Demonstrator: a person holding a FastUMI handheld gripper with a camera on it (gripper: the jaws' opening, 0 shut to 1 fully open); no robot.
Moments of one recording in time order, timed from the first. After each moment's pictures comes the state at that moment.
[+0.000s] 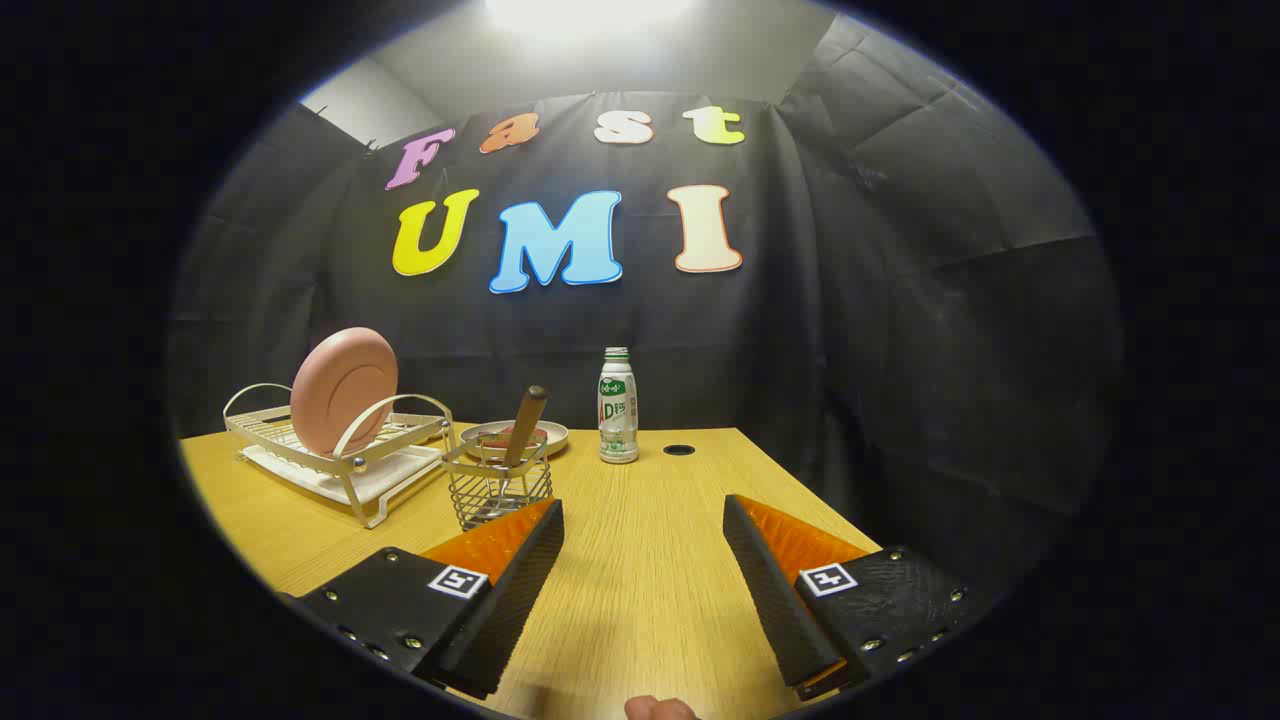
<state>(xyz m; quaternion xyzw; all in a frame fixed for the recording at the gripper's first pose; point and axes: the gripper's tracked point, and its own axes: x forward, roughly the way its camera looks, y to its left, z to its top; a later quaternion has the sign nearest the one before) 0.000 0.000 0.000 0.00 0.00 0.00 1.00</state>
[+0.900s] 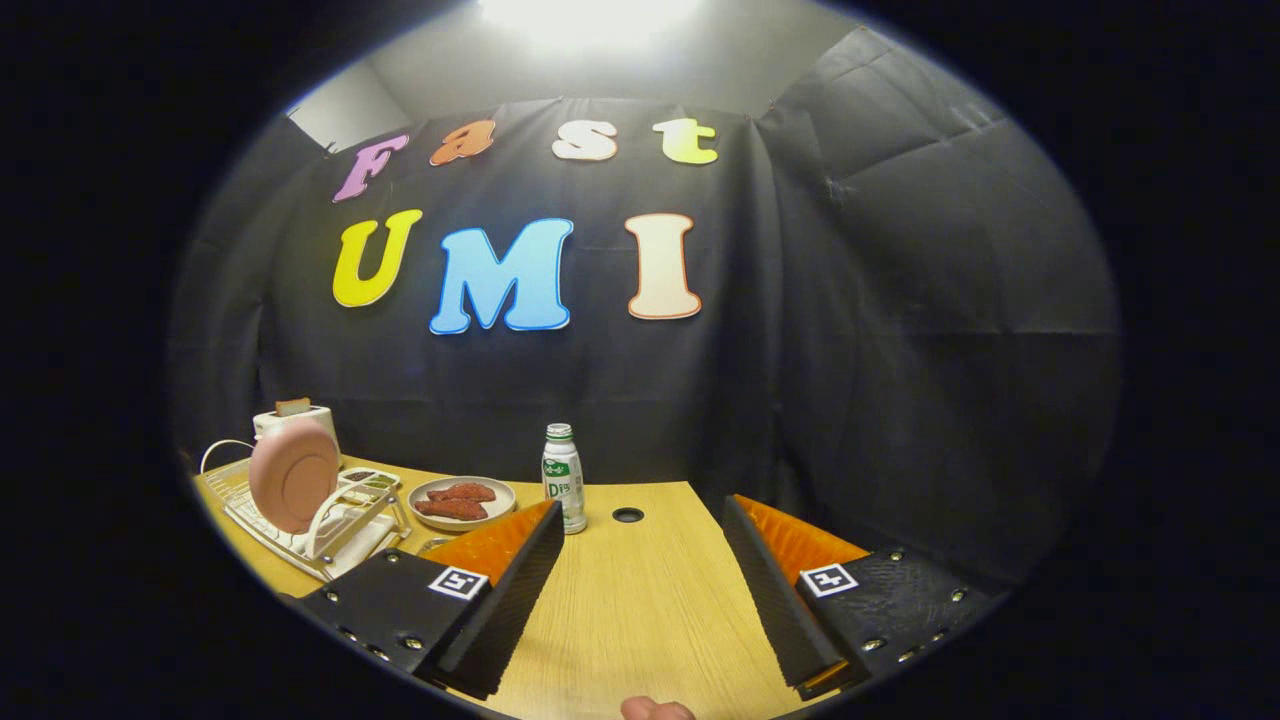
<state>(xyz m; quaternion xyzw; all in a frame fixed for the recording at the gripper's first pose) 0.022 -0.025 0.139 -0.02 0.00 -0.07 1.00</state>
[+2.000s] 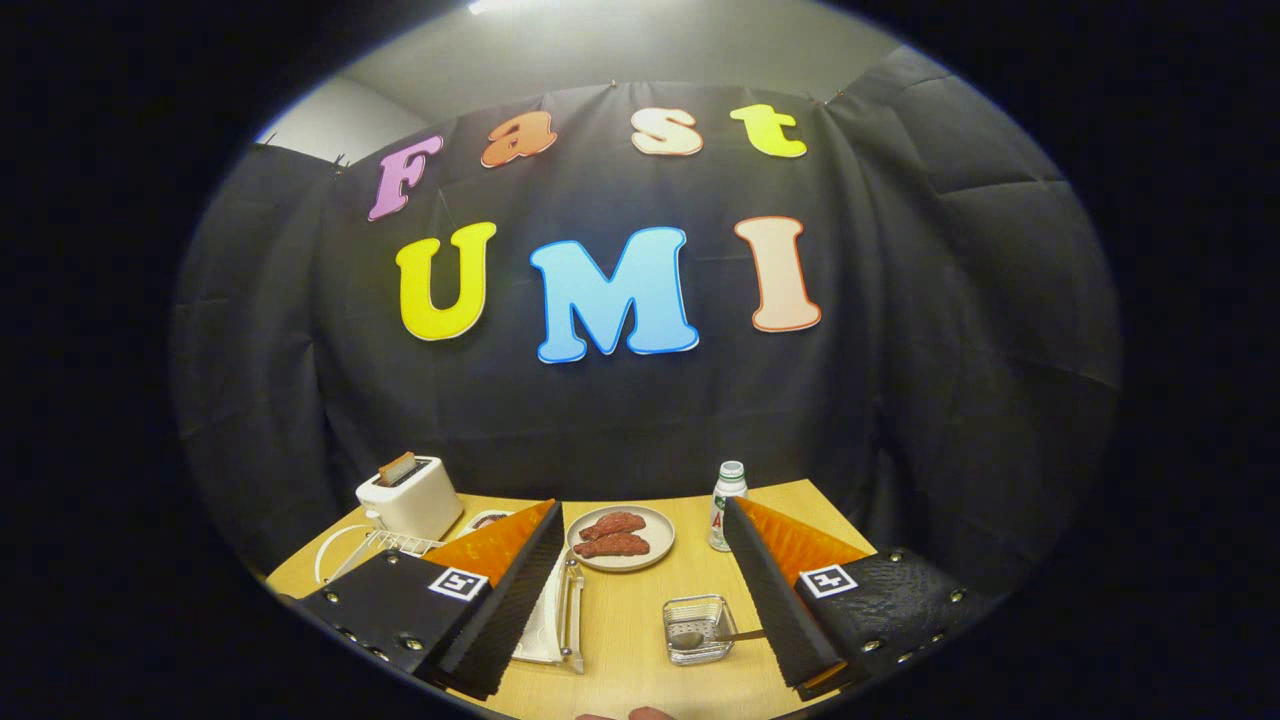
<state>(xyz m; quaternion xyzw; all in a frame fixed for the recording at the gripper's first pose) 0.049 0.182 0.235 0.03 0.08 0.01 1.00</state>
